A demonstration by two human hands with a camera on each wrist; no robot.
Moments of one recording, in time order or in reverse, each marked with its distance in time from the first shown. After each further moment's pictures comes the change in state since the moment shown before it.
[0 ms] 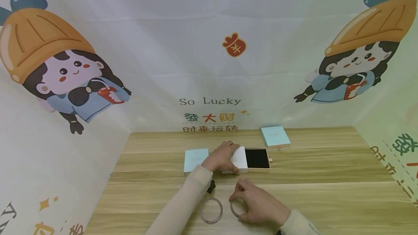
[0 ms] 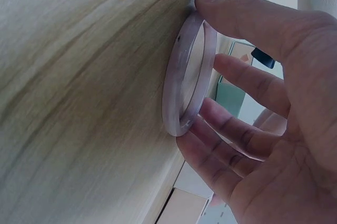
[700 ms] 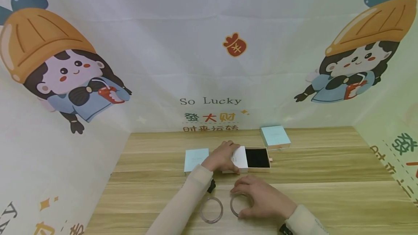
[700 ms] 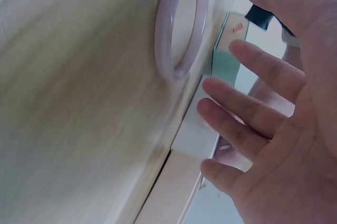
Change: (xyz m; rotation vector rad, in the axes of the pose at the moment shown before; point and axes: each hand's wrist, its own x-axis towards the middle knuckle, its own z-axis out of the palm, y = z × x) left_hand -0.001 -0.001 0.000 -0.008 0.001 0.007; right_hand -0.003 0.009 -0.014 -0.020 0.015 -0.034
